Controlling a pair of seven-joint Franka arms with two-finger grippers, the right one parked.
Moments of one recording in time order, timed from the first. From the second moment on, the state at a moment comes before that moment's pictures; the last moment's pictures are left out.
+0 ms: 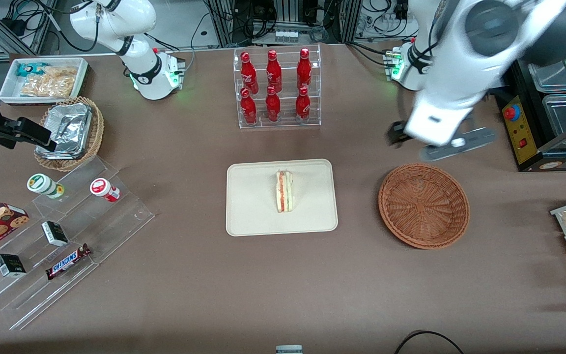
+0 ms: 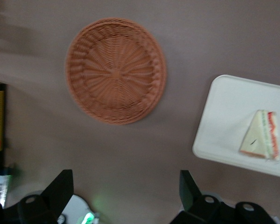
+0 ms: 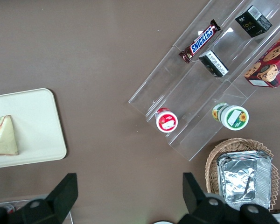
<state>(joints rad) -0.33 0.06 -0.04 -1.50 0.06 1.40 -0.60</state>
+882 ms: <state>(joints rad) -0.06 -0.11 -0.07 -1.61 0.05 1.36 -0.13</state>
